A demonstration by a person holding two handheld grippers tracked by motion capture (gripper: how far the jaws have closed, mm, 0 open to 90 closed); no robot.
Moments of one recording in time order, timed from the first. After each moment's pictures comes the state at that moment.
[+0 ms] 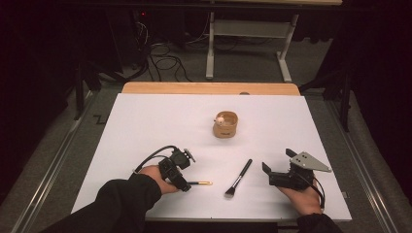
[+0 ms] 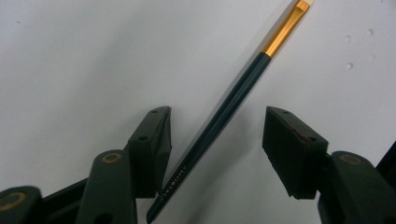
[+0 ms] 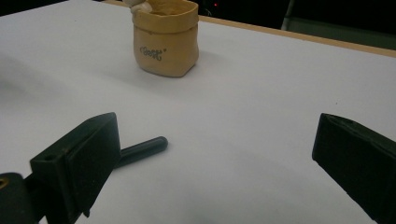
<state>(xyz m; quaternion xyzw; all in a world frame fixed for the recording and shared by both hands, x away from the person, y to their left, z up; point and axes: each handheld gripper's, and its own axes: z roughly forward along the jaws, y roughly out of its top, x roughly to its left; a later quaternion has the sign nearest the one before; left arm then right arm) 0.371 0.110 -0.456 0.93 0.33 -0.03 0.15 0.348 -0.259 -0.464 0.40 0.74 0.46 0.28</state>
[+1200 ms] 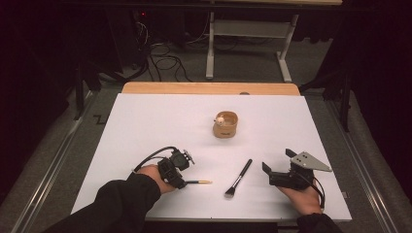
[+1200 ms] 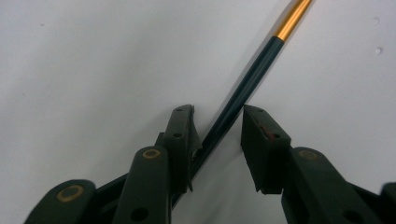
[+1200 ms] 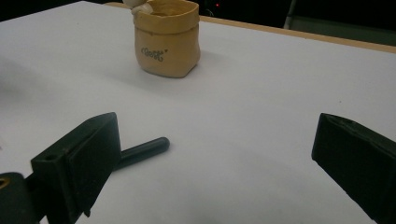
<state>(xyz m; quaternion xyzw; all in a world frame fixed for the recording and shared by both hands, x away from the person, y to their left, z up) 0.368 0.112 -0.456 0.94 0.31 0.01 0.13 0.349 -0.260 -0.465 0.41 0.74 0.47 0.27</state>
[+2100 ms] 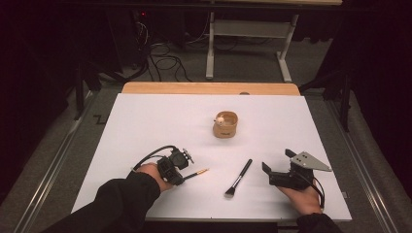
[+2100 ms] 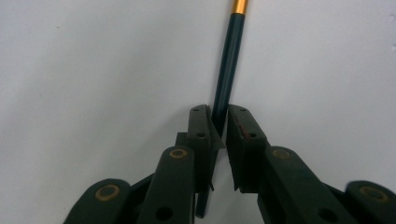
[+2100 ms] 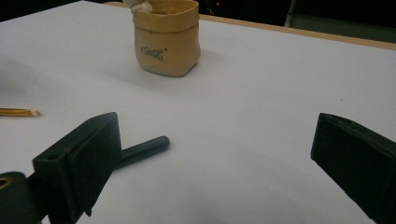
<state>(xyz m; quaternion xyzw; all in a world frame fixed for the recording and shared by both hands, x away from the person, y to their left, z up) 0.371 0.114 -0.456 0.94 0.31 0.02 0.12 0.349 -0.260 -0.466 0.41 0.74 0.47 0.27</state>
